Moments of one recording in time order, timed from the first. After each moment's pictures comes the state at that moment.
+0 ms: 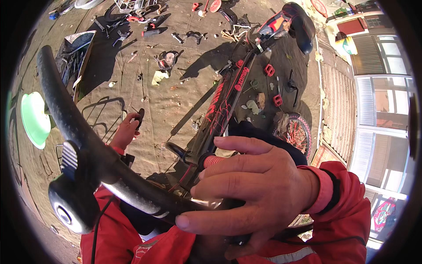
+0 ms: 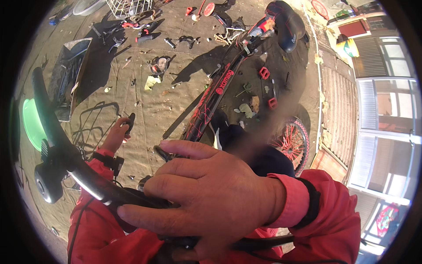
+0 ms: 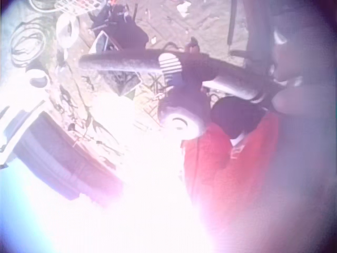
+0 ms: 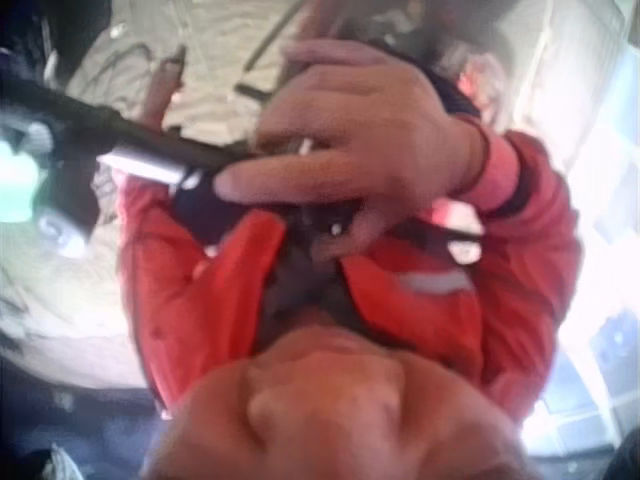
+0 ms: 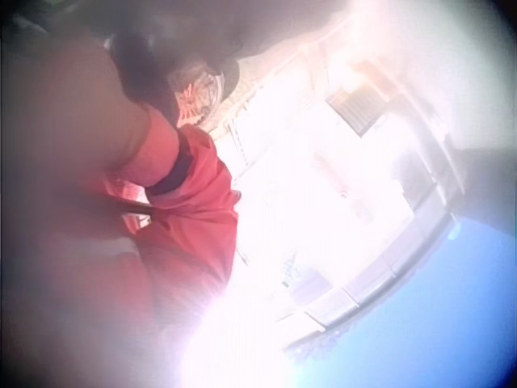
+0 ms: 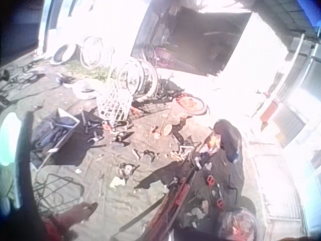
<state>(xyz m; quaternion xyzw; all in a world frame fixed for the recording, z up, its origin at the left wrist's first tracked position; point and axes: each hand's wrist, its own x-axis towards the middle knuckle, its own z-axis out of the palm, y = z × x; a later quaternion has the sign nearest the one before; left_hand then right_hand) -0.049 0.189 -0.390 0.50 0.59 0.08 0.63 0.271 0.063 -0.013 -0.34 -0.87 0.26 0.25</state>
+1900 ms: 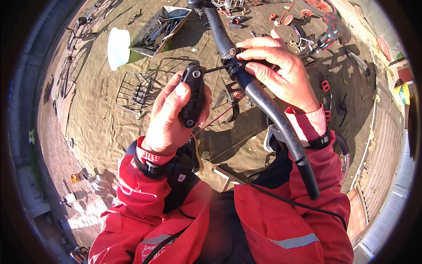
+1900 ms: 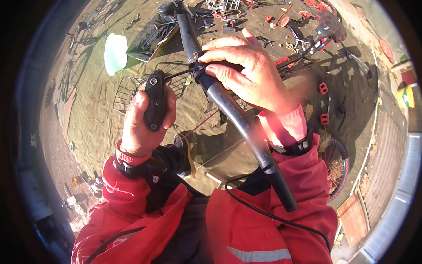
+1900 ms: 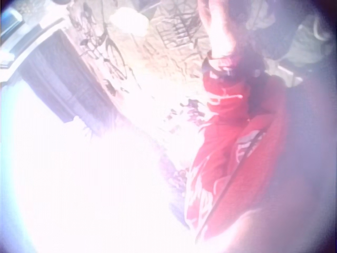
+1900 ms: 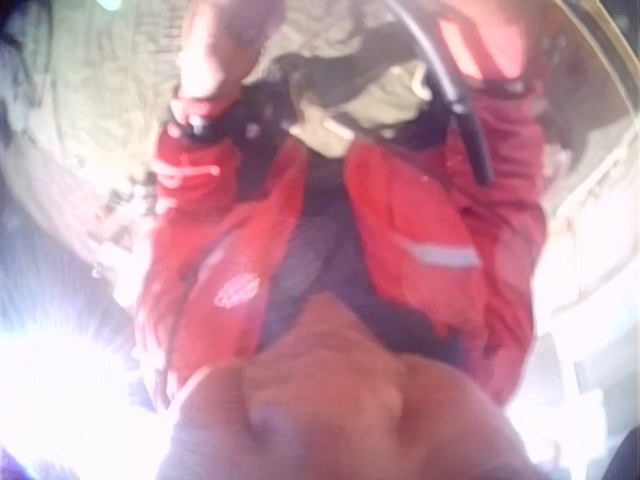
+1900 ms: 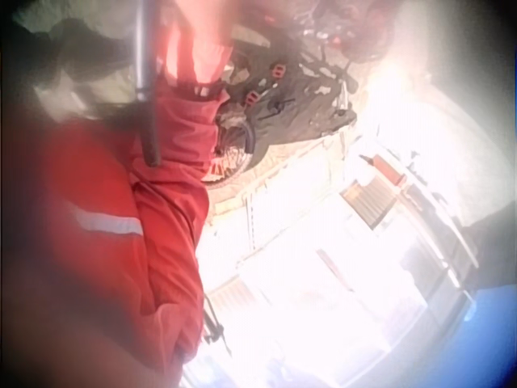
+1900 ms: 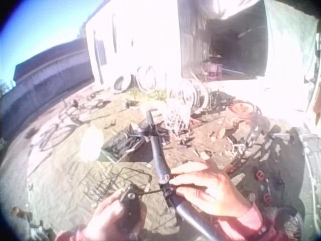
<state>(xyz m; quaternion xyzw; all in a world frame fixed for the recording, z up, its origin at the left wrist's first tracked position) 0.026 -0.060 -0.037 0.38 0.30 0.52 0.70 0.289 0.028 -0.033 -0.26 -0.86 0.16 0.42</state>
